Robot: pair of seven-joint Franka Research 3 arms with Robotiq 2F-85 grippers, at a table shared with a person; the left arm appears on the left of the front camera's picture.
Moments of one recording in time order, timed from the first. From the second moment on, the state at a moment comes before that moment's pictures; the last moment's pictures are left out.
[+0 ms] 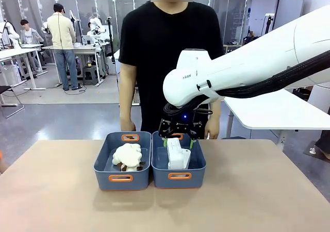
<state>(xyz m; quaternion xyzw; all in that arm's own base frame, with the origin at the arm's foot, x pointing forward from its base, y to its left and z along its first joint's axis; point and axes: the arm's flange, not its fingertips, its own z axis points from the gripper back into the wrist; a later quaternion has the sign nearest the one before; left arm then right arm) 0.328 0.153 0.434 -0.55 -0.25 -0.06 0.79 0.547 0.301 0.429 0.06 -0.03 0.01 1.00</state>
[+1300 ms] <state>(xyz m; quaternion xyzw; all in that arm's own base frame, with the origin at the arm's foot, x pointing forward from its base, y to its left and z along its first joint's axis) 0.328 0.153 0.434 -0.55 -0.25 -0.06 0.79 0.547 0.301 0.437 0.07 -0.03 0.01 1.00</state>
